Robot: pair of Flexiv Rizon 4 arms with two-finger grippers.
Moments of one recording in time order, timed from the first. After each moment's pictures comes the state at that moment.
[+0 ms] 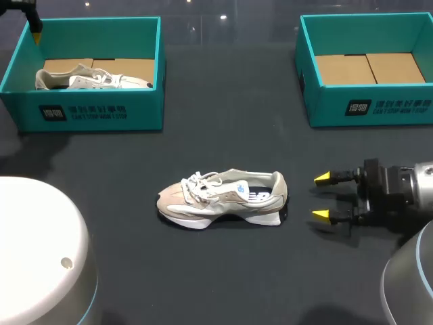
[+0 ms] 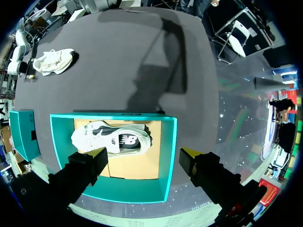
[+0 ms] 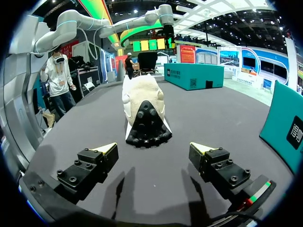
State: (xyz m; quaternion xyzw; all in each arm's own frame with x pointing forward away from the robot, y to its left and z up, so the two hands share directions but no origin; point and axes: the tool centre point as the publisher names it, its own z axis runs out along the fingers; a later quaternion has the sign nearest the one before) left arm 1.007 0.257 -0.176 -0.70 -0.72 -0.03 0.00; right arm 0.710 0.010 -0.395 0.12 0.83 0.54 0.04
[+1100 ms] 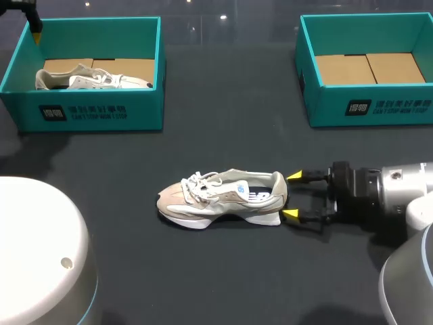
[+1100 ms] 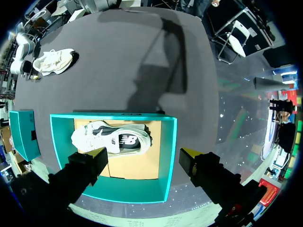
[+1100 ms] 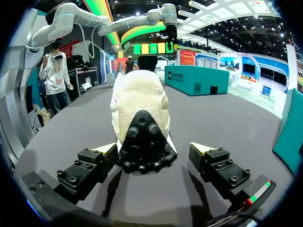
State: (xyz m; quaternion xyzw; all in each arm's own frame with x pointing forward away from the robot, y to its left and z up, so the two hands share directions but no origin) left arm 1.007 0.257 -0.176 -0.70 -0.72 -0.03 0.00; right arm 0.724 0.067 -0.408 0.10 0.82 0.56 0.06
